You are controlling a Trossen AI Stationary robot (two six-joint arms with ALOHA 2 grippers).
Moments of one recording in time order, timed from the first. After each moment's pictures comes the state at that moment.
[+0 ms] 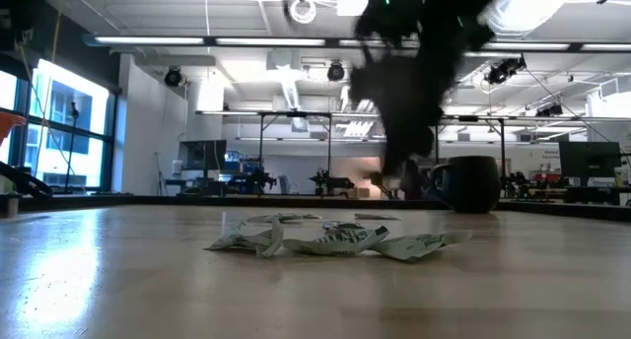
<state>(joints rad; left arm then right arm) -0.97 0.68 0.82 -1.10 -0.74 -1.56 0.02 1.74 1.05 -0.36 -0.10 0.42</state>
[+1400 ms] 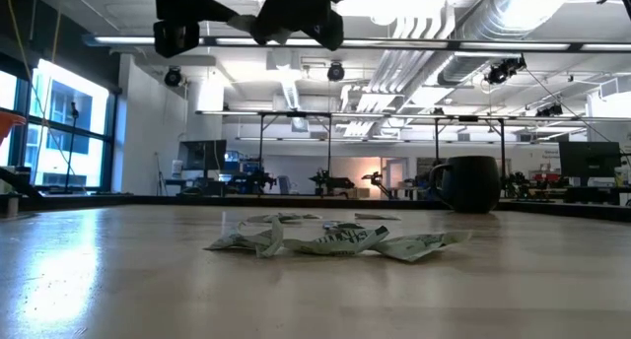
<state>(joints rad) -0.22 1.11 0.82 -0.19 -0.07 -0.81 0.15 1.93 1.72 -0.61 0.02 0.31</state>
